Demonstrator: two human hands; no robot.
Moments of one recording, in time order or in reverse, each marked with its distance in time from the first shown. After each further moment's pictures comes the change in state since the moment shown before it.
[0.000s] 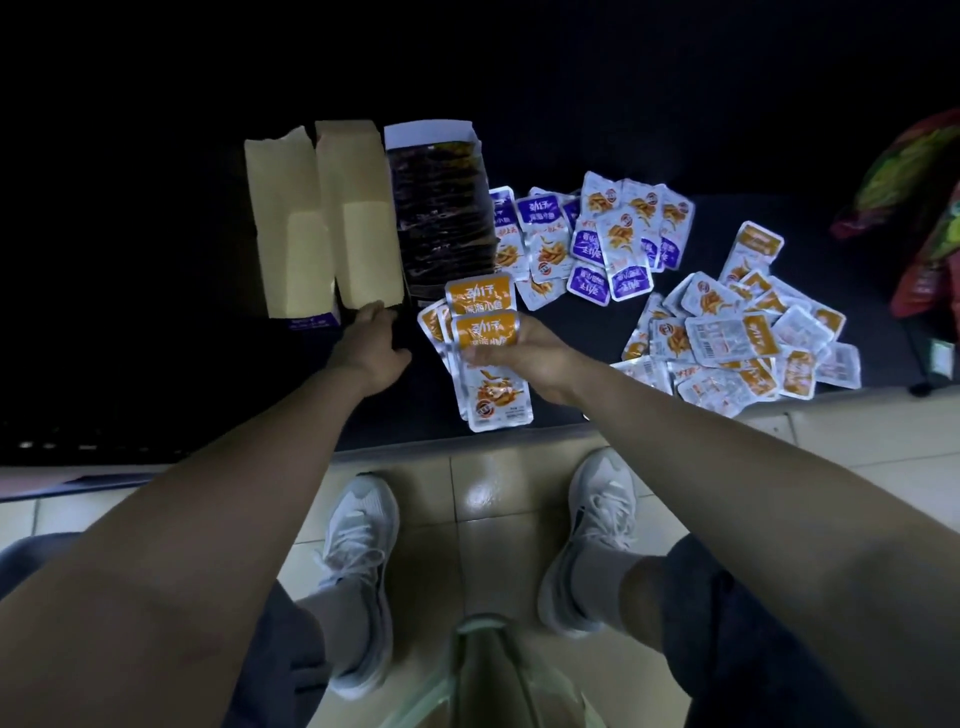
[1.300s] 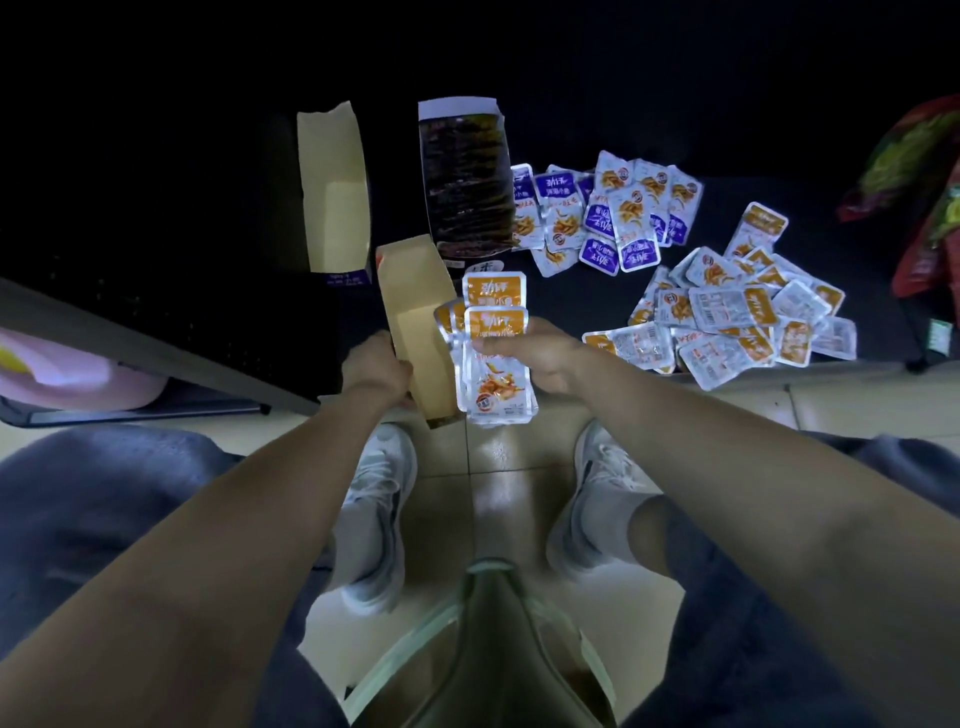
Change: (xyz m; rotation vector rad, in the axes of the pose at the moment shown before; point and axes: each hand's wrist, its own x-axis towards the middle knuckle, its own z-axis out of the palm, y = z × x) left_hand -0.095 -0.006 0.021 -0.169 0.092 -0.240; right_hand -0.052 0.007 0.035 0.139 -0.006 0.189
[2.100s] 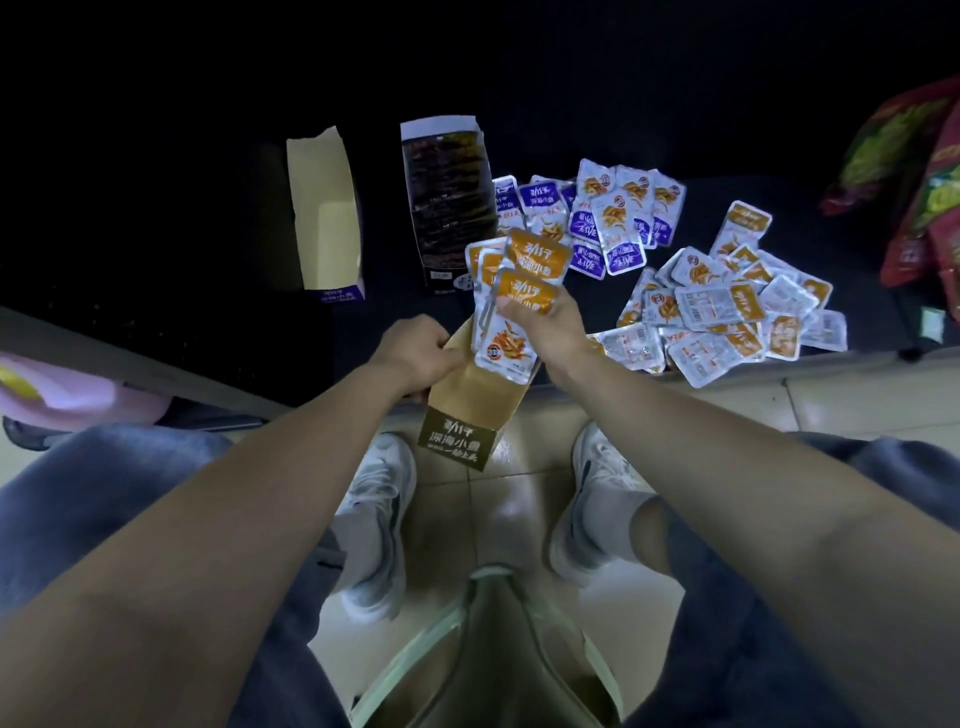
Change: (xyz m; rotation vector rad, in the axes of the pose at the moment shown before) left_hand -0.022 0.066 -0.019 0.049 -0.214 0.201; right_hand -0.006 -0.007 -0.010 0.043 0.492 -0.302
